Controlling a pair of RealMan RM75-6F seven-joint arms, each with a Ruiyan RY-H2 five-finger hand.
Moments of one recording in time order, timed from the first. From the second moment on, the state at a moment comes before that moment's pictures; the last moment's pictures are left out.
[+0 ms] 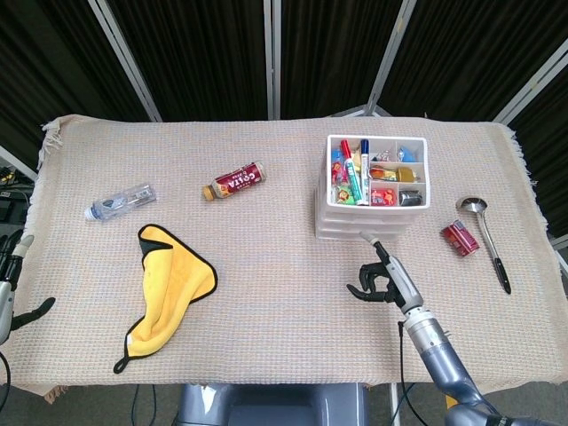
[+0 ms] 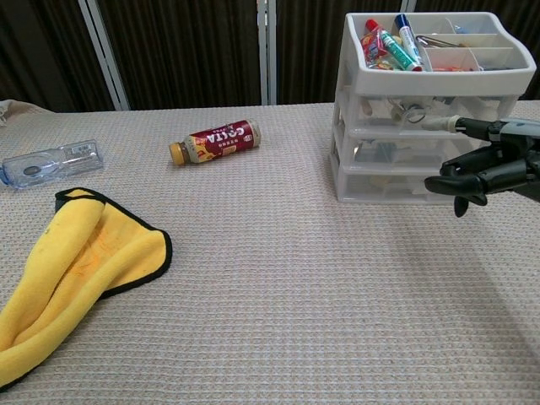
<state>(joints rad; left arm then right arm) -0.07 -1.16 -0.07 -1.56 1.54 1.61 0.05 0.41 -1.36 0.24 -1.83 -1.12 0.99 0.47</state>
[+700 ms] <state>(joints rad) -0.07 -1.15 -0.07 -1.58 1.54 1.60 0.06 0.45 -1.51 0.31 -1.69 -1.03 0.99 0.50</state>
